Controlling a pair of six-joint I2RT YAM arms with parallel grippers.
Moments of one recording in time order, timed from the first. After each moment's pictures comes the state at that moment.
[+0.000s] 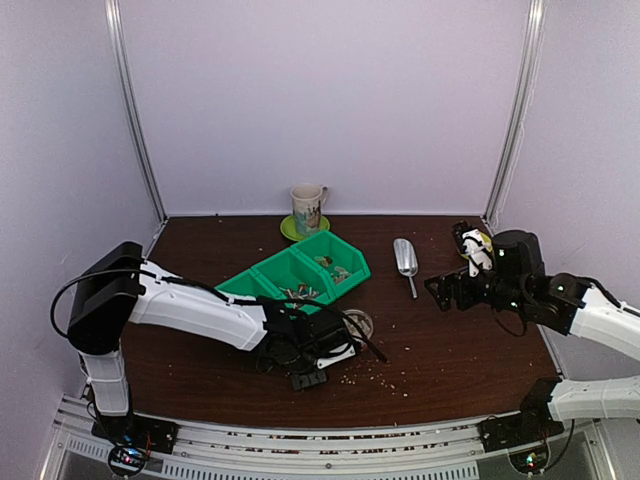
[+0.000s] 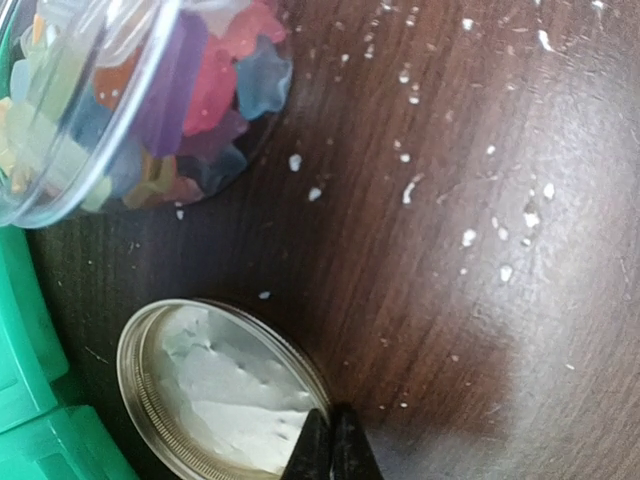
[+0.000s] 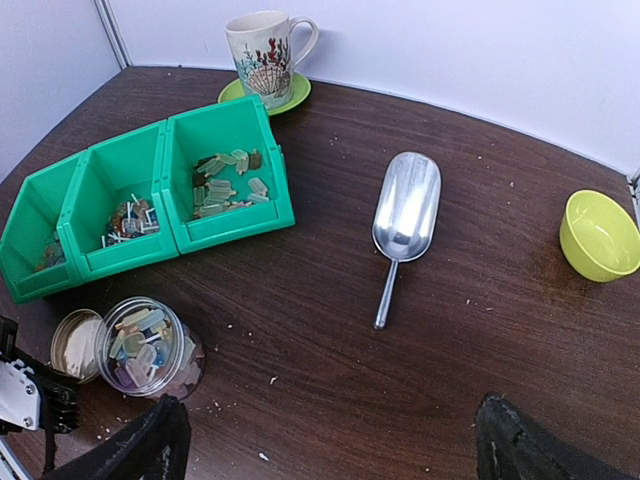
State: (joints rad) left arm -1.24 1.94 1.24 -0.54 -0.25 0.10; right arm 0.64 0.90 0.68 -0.30 0.16 0.16
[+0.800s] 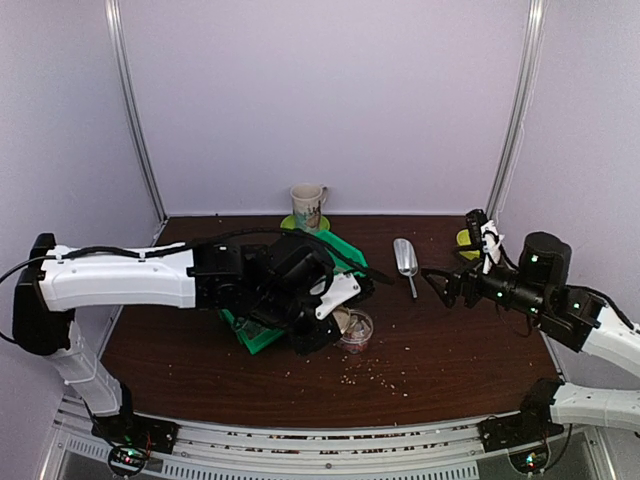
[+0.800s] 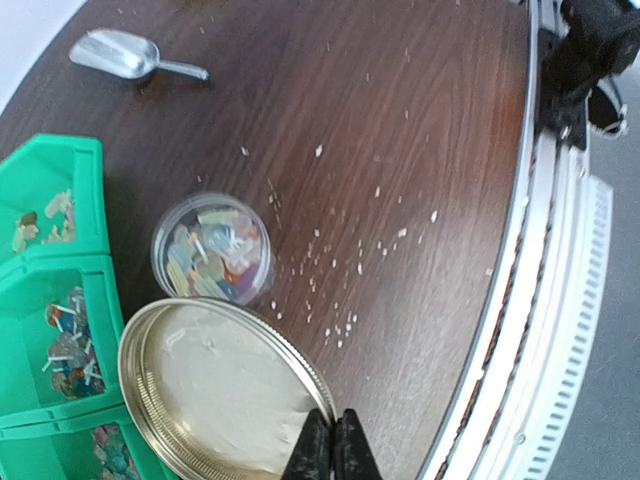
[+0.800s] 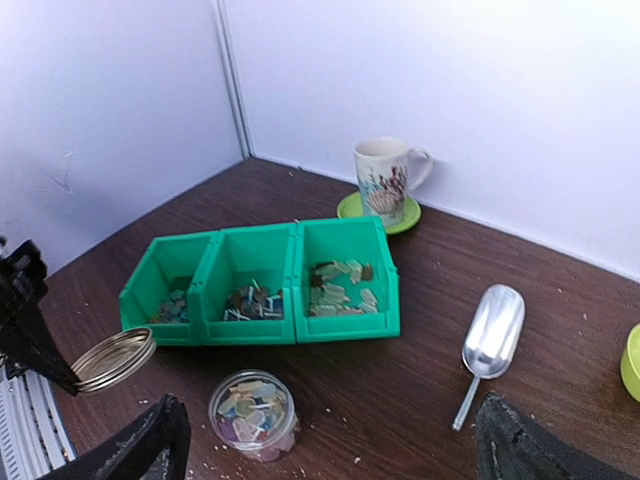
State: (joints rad) left arm -1.23 1.65 1.40 -0.66 -0.01 -0.03; right arm 0.65 0.74 0.60 -0.07 -0.07 0.09
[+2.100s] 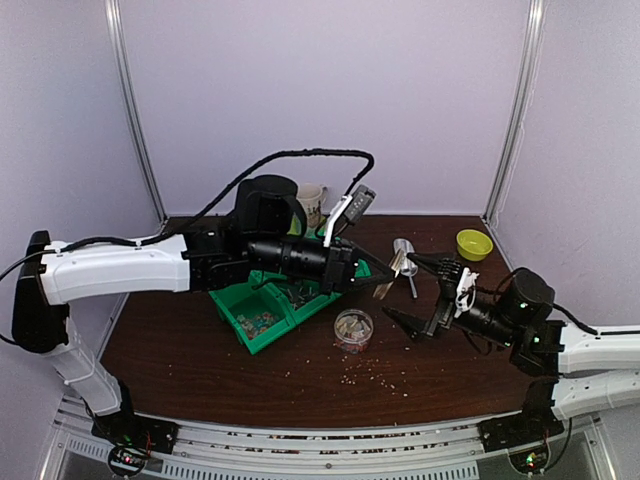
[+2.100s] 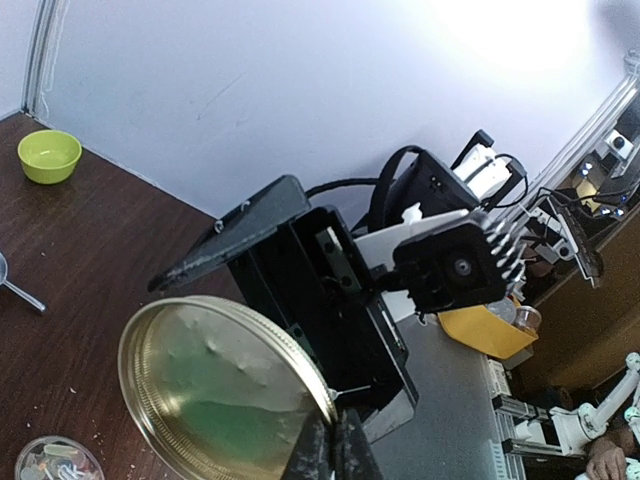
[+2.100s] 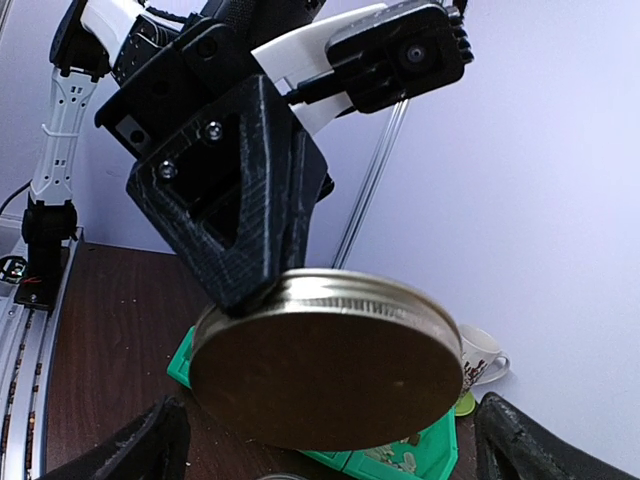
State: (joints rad) left arm -1.09 1.62 1.36 0.05 0.56 -0.44; right arm 0.96 0.88 0.37 0.66 -0.12 -0.33
